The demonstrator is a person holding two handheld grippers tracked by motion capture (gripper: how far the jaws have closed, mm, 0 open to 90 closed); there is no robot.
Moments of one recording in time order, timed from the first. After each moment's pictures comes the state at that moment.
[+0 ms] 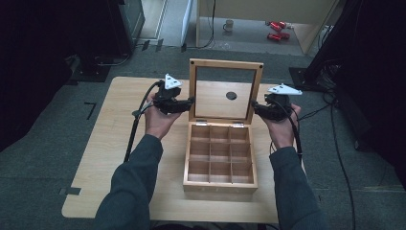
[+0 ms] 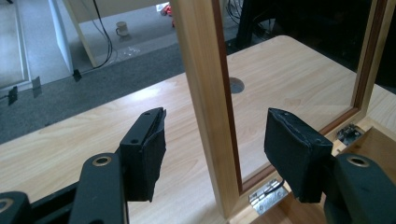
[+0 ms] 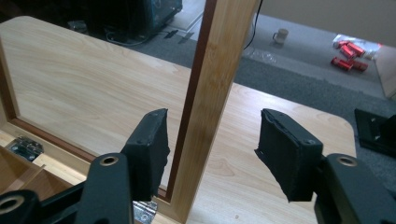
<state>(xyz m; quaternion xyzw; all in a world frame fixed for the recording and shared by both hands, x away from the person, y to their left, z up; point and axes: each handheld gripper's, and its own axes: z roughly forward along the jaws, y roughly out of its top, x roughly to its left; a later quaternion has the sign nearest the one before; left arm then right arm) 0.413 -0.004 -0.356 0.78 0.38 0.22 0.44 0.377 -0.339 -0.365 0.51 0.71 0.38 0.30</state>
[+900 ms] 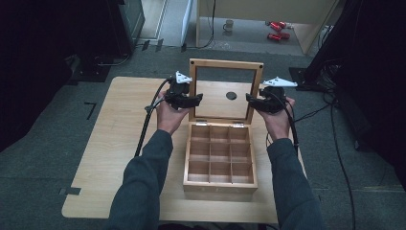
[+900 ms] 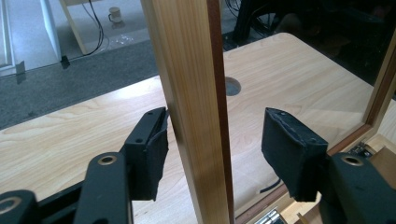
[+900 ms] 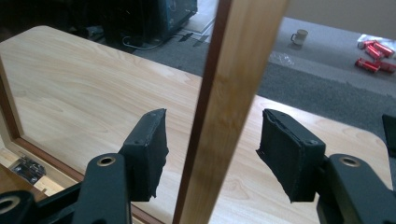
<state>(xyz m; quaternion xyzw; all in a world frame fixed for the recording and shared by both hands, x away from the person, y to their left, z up) 0.439 -0.029 -0.371 0.78 0.41 0.19 0.44 0.405 -0.336 -0.367 0.50 0.71 0.41 0.27</state>
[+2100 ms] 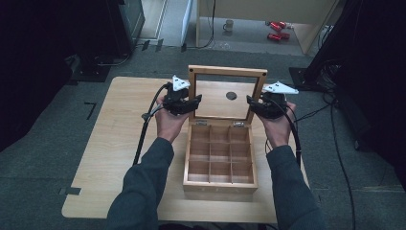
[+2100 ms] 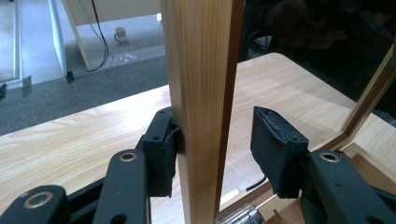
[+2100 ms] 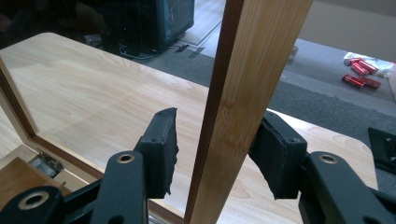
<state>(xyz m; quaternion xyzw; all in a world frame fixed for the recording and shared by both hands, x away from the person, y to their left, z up) 0.407 -0.026 -0.365 0.76 0.40 0.21 0.47 0.378 -0.326 -0.360 0.49 0.71 0.41 0.30</state>
